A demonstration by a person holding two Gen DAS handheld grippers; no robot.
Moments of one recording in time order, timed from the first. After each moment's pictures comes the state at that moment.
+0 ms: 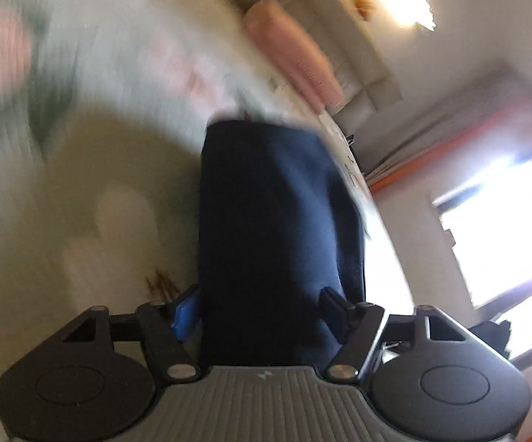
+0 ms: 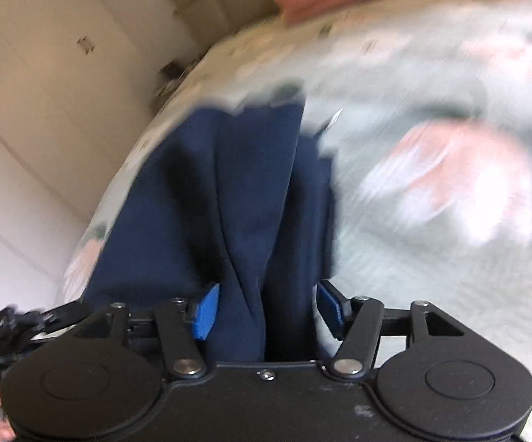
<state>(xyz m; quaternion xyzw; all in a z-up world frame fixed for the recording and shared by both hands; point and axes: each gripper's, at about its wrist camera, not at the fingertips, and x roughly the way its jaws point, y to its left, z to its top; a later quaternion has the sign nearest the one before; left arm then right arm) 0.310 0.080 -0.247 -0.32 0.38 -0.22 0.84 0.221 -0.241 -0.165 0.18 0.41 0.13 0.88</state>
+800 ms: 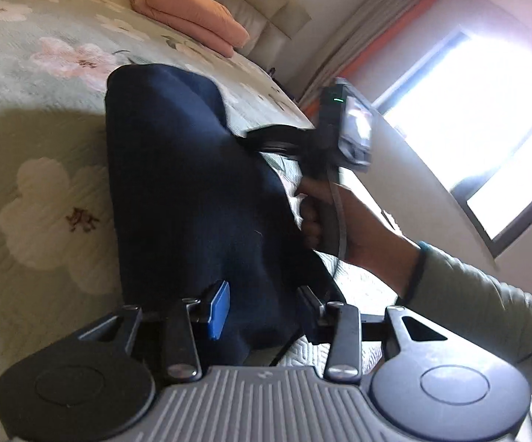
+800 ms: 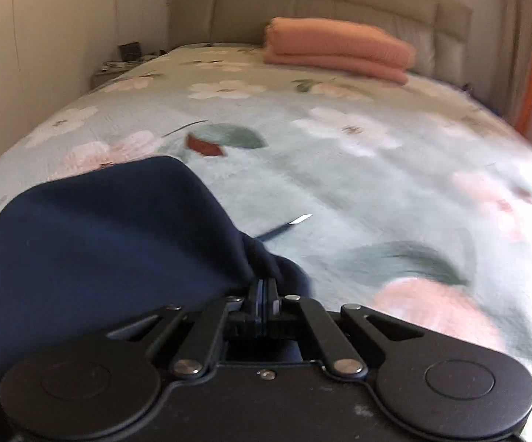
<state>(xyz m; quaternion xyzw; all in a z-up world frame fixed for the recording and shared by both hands) 0.242 0.038 -0.258 -0.23 0.39 -0.36 0.82 0.327 -0.164 -0.185 -0.04 0.36 0.01 0.93</state>
